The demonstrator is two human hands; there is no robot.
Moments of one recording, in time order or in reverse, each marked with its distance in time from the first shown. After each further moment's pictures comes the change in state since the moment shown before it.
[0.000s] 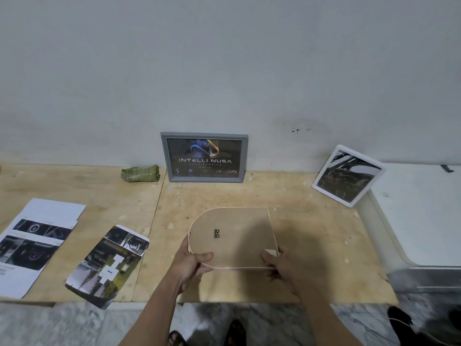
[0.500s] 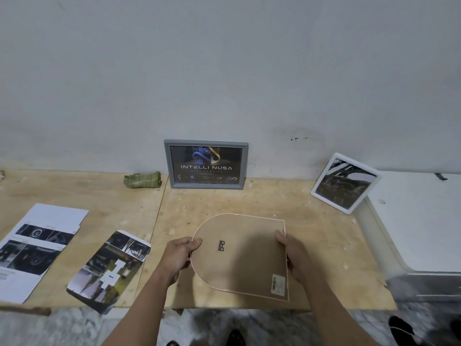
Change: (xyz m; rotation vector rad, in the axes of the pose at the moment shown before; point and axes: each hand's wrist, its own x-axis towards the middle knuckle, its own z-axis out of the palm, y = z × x) left_hand -0.009 0.038 -0.011 0.297 0.066 0.075; right_hand -0.013 -0.049 -0.007 0.106 0.135 -0.090
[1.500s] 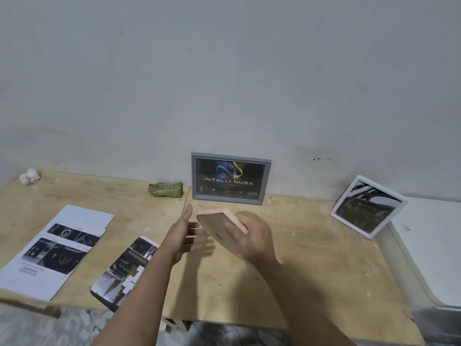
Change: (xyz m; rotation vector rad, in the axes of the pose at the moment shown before) left_hand 0.009 0.074 -0.052 -0.118 0.069 -0.050; right_hand -0.049 -0.059 0.149 -0.609 -0.013 -1.116
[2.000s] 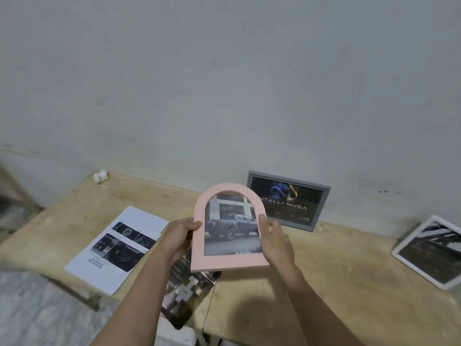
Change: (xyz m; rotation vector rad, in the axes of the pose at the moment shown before) left_hand -0.018 0.041 -0.155 -0.091 0.101 0.204; right_hand 0.050 -0.062 0.097 -0.207 -0.188 0.555
